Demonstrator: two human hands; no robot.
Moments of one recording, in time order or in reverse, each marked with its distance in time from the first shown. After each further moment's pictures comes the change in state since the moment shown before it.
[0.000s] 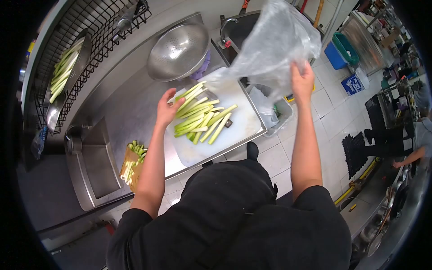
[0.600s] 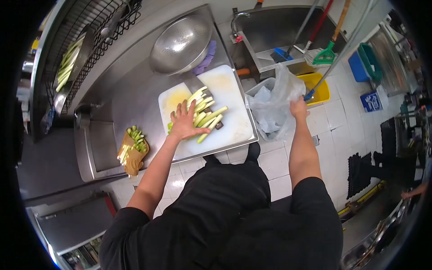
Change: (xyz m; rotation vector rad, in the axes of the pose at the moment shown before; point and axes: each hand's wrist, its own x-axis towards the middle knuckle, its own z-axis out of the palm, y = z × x) left_hand -0.068 0.036 0.090 0.969 -0.342 -0.233; right_hand -0.023 0.225 -0.051 -1.070 -0.399 0.590
